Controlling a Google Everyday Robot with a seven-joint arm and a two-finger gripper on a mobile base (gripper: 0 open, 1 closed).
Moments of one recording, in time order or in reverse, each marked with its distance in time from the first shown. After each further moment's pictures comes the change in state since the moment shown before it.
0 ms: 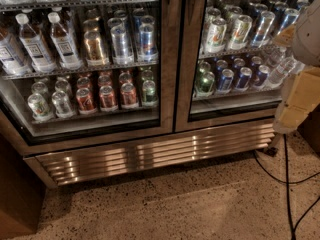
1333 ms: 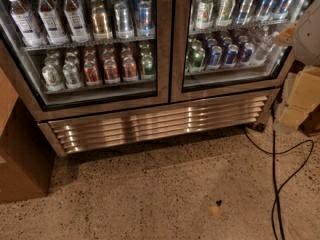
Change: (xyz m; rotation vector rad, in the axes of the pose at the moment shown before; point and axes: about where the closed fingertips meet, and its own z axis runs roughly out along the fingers) arm 0.000 0.000 0.000 0.000 0.000 0.000
